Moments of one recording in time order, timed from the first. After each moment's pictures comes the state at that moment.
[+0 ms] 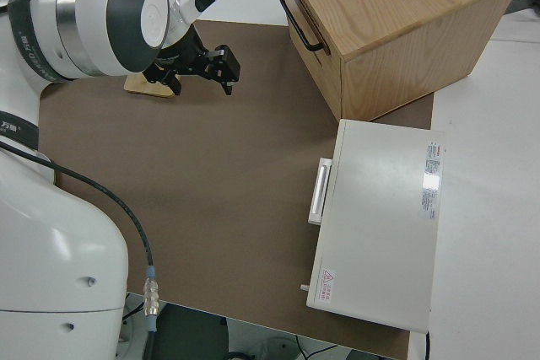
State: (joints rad) left arm -0.04 -0.18 0.04 -1.87 -0.02 1.67 -0.12; right arm -0.26 0.02 0.38 -1.49 -0.02 1.48 0.04
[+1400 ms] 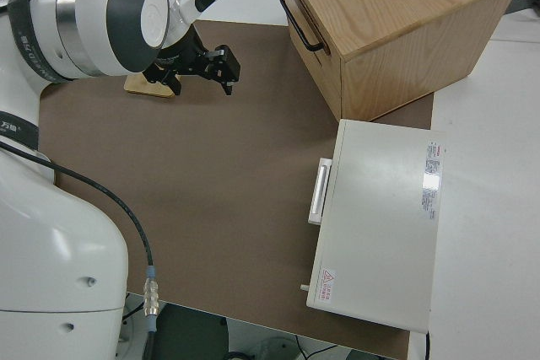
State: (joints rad) left arm -0.03 -0.28 0.04 -2.41 0.01 2.04 -0.12; right arm -0.26 0.02 0.38 -1.49 -0.02 1.48 0.04
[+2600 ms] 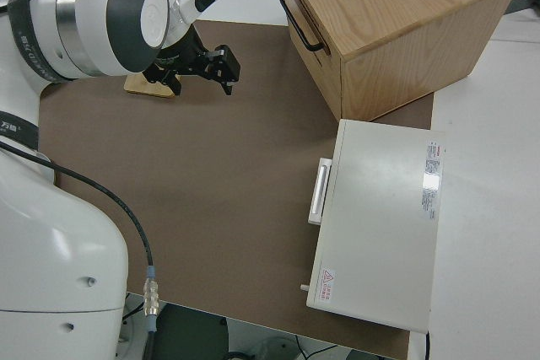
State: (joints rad) left arm -0.04 -0.12 0.04 -2.53 -0.05 2.14 -0.14; right arm -0.26 0.02 0.38 -1.49 -0.02 1.48 0.04
